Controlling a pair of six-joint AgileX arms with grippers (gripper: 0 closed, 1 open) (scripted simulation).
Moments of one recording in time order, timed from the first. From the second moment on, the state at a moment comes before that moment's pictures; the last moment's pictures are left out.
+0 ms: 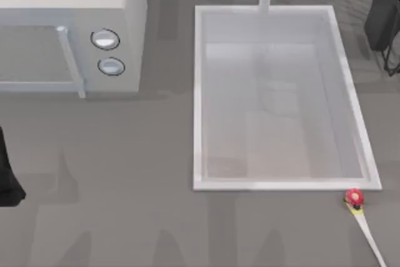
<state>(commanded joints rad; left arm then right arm) 0.00 0.00 0.00 0.00 0.00 0.00 0.08 0.23 0.18 -0.20 0.00 0.04</state>
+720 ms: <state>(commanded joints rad) 0.00 0.00 0.00 0.00 0.00 0.00 0.37 1.24 0.77 -0.91 -0.01 0.22</state>
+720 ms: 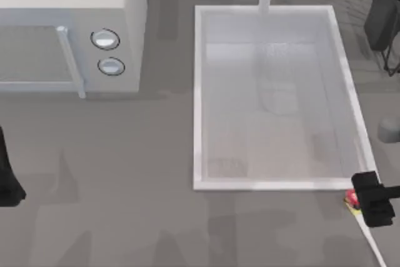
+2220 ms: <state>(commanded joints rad) 0.00 0.00 0.00 0.00 0.00 0.00 0.43 1.64 0.66 -0.58 0.00 0.25</state>
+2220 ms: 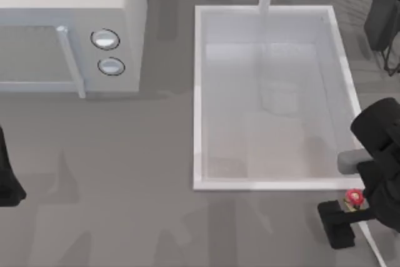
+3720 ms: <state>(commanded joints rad) 0.00 0.00 0.00 0.00 0.00 0.00 0.43 1.57 0.69 -0.66 0.01 0.26</state>
